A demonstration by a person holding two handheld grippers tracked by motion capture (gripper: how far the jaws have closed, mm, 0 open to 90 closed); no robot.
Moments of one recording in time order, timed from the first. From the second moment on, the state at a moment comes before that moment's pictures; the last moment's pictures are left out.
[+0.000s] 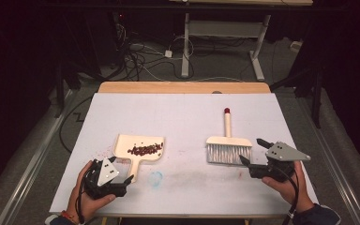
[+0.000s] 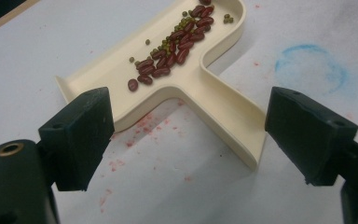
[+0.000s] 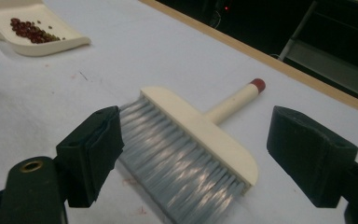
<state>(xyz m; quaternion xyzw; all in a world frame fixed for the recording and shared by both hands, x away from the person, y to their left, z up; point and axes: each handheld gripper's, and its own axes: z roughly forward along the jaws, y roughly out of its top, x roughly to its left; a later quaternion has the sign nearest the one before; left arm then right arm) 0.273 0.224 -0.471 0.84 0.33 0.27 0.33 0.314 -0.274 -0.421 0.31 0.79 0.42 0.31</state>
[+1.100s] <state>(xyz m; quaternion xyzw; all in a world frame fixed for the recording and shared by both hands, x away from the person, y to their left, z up) 0.268 0.223 -0.468 0.84 0.32 0.28 0.34 0.282 -0.283 -0.461 0.33 0.80 0.40 0.30</state>
